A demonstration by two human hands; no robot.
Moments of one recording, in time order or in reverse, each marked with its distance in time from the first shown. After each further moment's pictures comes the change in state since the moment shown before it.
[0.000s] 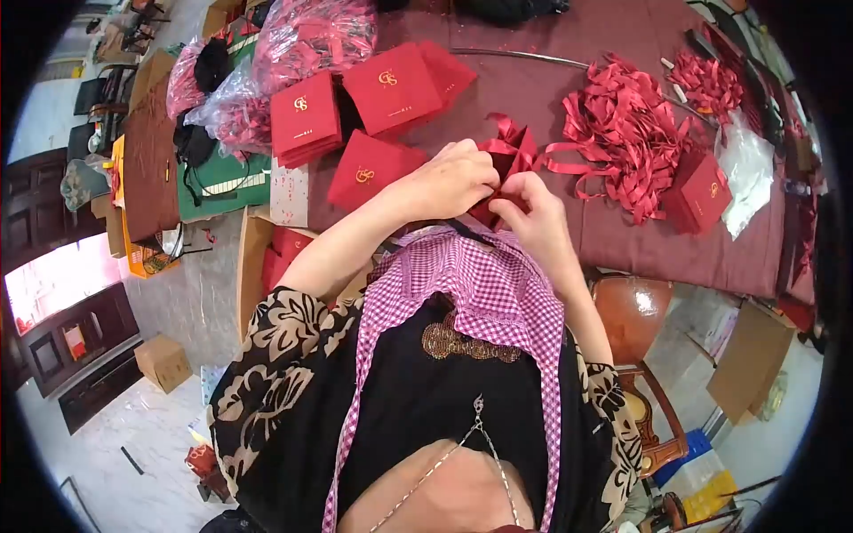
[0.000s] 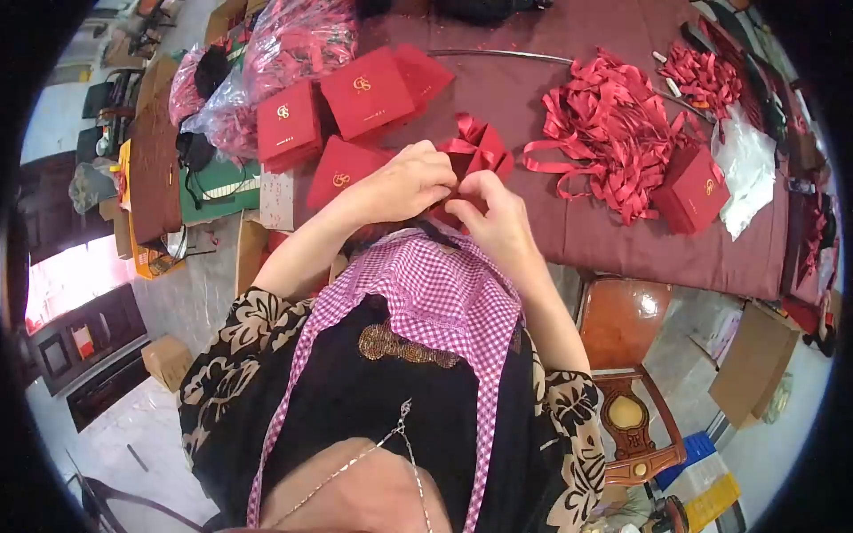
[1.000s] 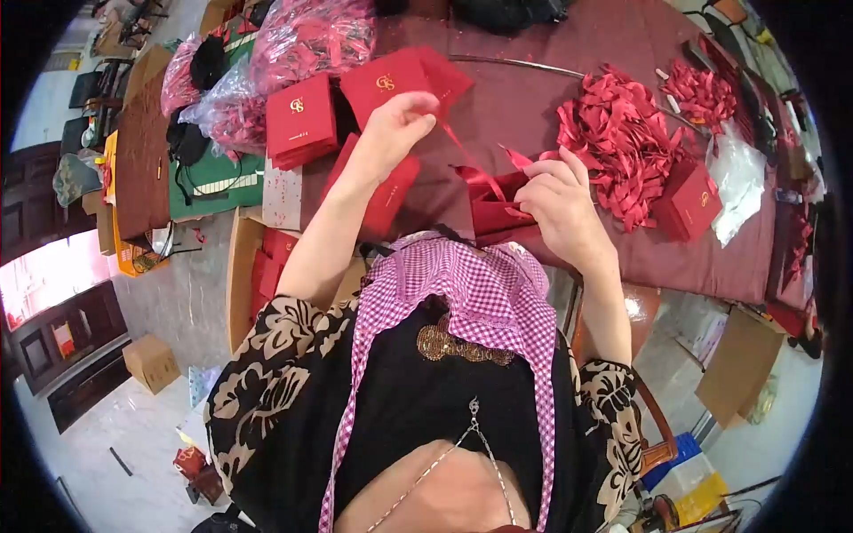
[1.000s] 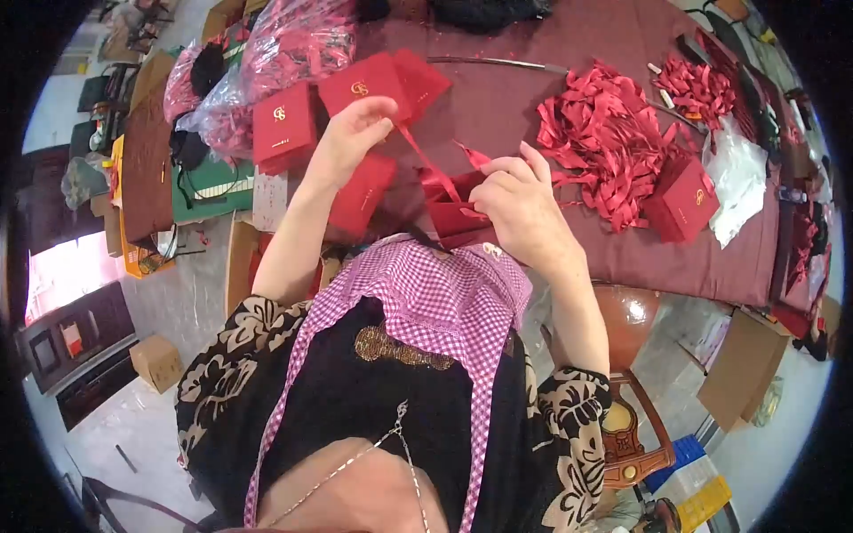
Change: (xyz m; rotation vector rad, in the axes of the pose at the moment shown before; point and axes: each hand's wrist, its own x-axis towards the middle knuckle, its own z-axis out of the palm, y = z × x) left_hand -0.007 -0.038 -0.037 -0.685 0.600 -0.469; right_hand 0.027 -0.051 -0.050 -0.733 -0.331 -0.592
